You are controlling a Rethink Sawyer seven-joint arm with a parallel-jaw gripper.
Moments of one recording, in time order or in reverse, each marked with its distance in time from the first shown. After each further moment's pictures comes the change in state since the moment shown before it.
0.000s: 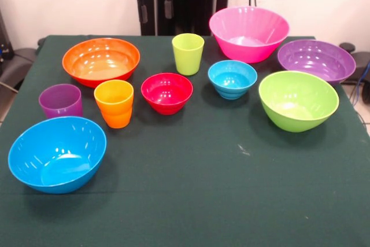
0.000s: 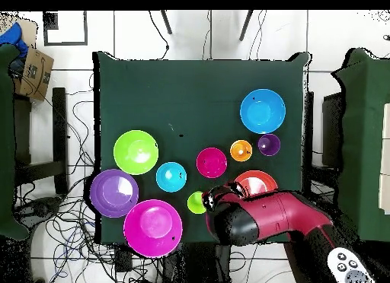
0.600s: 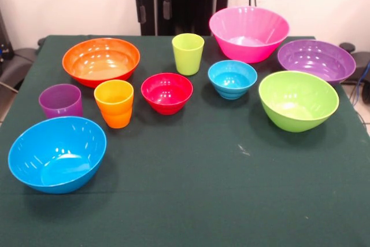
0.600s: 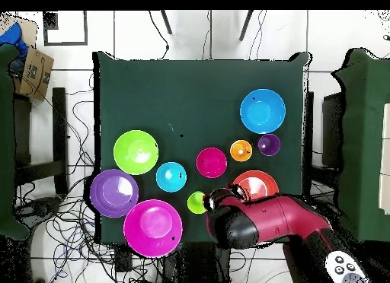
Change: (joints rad) arm 0.040 0.009 -0.072 0.006 -0.025 -0.061 0.000
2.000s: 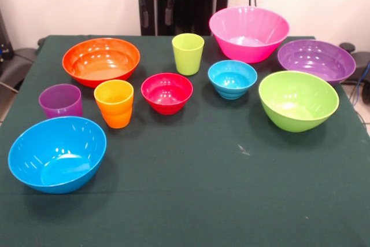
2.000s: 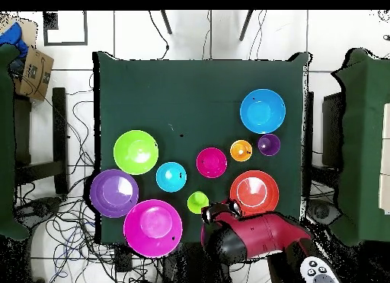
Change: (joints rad) arm 0.181 0.080 -0.305 -0.001 -0.058 -0.179 0.084
